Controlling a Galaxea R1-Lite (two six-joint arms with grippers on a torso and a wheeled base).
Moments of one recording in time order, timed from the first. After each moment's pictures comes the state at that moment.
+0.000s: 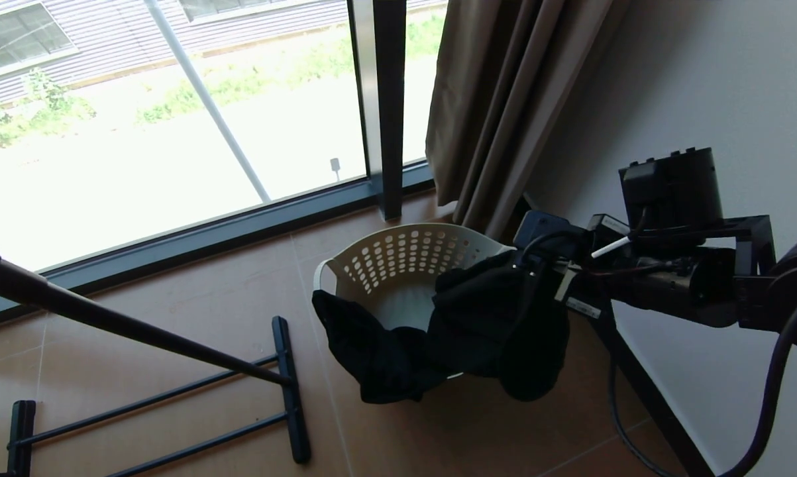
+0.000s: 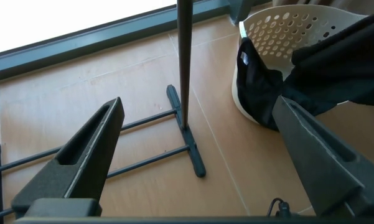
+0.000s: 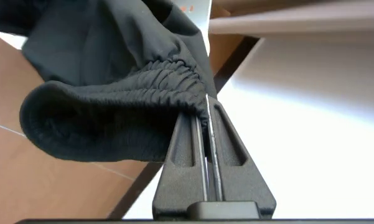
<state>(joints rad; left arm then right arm) 0.00 0.00 0.00 0.00 0.00 0.02 0.53 1.68 -1.05 -0.08 -0.39 -0.81</state>
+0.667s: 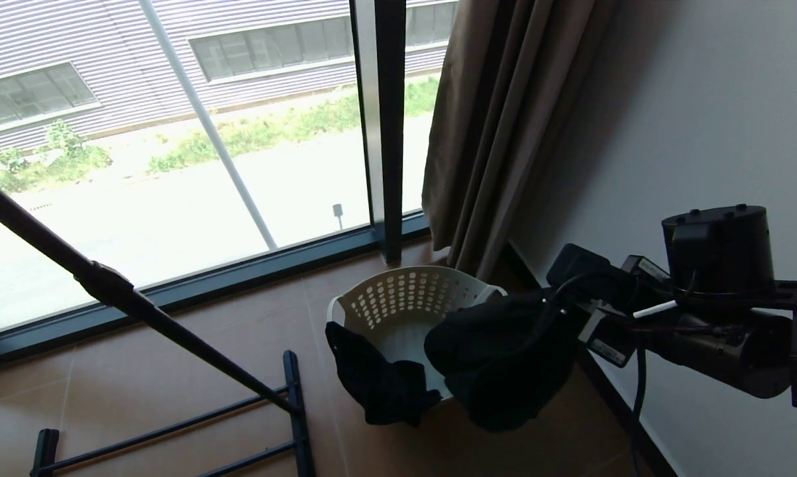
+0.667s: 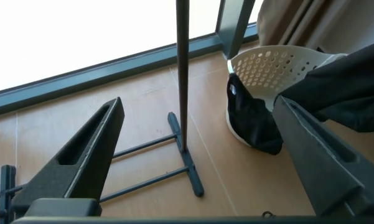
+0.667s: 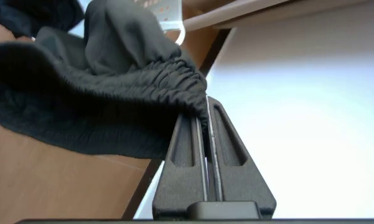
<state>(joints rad) 0.00 0.00 0.00 0.00 -0.01 0.02 0.53 1.58 -0.77 -0.28 -0.39 -0.69</state>
